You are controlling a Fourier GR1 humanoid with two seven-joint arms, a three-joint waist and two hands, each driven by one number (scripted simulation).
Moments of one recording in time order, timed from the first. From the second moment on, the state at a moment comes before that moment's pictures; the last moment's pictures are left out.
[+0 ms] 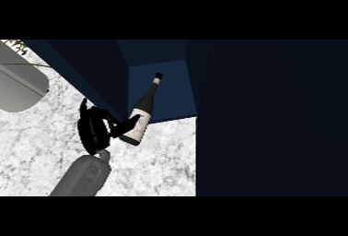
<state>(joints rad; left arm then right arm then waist) -0.31 0.17 -0.28 -1.07 -0.63 1.00 0.29 0.44 -0.08 0.30 -2.41 -0.17 0.37 0.13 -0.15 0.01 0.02</state>
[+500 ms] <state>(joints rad) -0.32 0.13 -0.27 -1.09 -0.55 0.98 0.29 0.43 -0.06 0.31 -2.41 -0.17 0.35 0.14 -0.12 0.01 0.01</state>
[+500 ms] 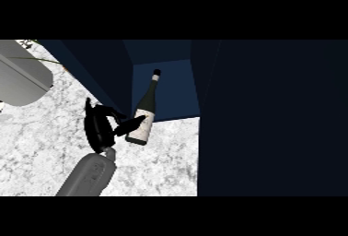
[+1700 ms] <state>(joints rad) -0.29 0.04 -0.35 -1.24 -0.16 0.83 0.11 0.44 -0.05 0.31 -2.41 -0.17 0.31 0.15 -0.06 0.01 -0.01</state>
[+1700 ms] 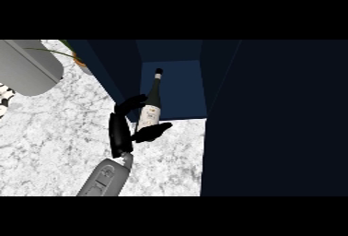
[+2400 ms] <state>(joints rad) -0.25 0.04 -0.41 -1.51 0.06 0.62 -0.06 0.46 -0.06 0.30 -2.46 -0.13 0.25 0.20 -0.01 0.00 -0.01</state>
